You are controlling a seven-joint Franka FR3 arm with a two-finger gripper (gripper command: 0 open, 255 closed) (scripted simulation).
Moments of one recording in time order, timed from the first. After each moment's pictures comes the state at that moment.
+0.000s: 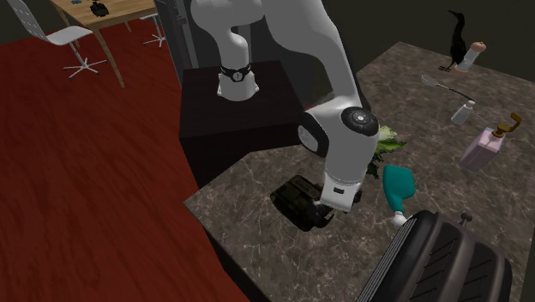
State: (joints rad) arm 0.18 0.74 0.09 -1.79 -0.14 2.60 0.20
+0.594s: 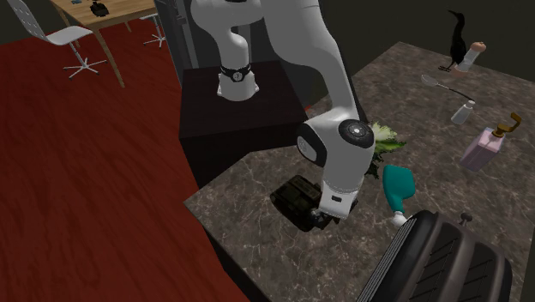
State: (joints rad) arm 0.19 0.81 0.09 -1.76 -0.15 2.64 0.21
